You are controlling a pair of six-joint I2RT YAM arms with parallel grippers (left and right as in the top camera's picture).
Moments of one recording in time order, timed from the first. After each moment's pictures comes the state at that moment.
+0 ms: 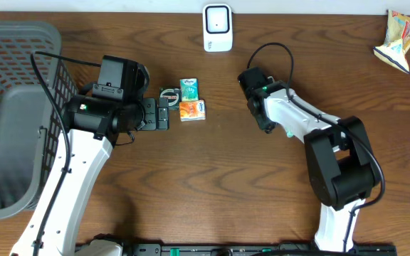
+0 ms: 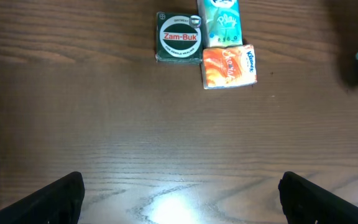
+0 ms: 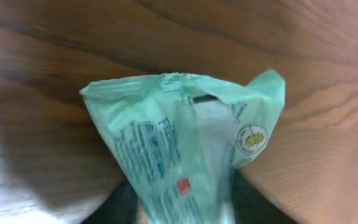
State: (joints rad) left arm -0.22 1.37 1.31 -1.05 0.07 -0.22; right arm 0.41 2.06 1.34 -0.74 0.56 0.09
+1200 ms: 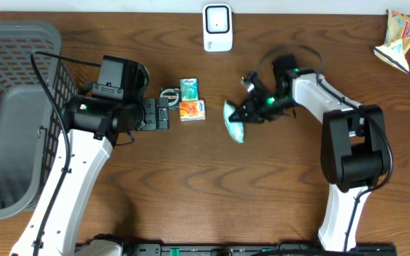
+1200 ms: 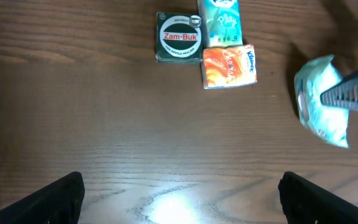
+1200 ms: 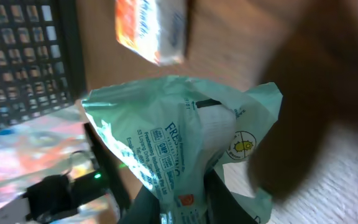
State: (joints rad) left arm -0.22 1.37 1.31 -1.05 0.07 -0.22; right arm 0.18 2.15 1.42 -0.82 -0.97 -0.02
